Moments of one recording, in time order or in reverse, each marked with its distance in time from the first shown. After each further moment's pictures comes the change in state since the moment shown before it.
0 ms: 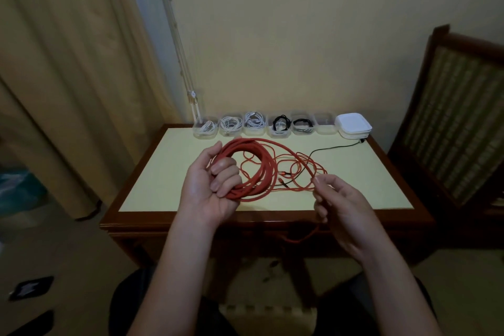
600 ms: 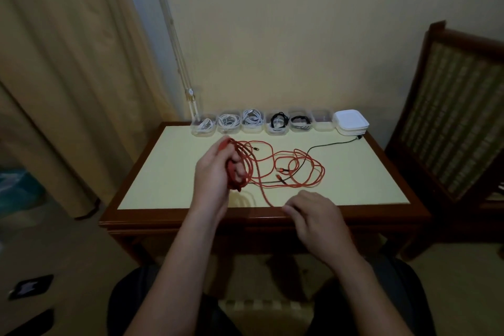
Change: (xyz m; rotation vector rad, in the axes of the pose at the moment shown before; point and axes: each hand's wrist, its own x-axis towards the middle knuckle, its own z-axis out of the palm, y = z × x) left_hand 0.016 -0.016 -0.010 0.797 0.244 0.513; right_hand -0.002 0.042 0.013 -1.285 0.017 -0.510
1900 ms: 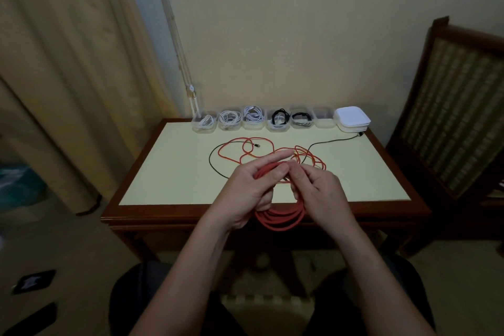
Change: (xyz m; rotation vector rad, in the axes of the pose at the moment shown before) left_hand -0.024 -0.016 0.012 0.230 -0.556 -0.132; right_hand 0.029 -0.021 -0.024 0.625 0.125 0.095
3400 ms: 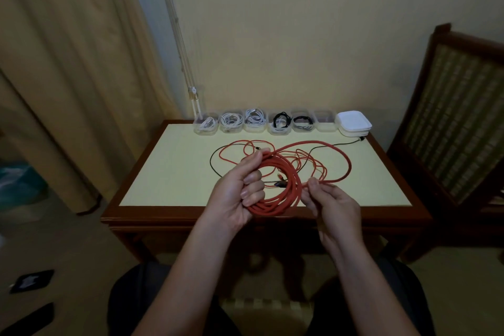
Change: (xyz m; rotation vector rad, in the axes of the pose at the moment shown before) left_hand 0.007 0.002 -0.008 -0.704 0.185 -0.165; right_hand -0.012 0.014 0.005 0.853 0.425 0.621
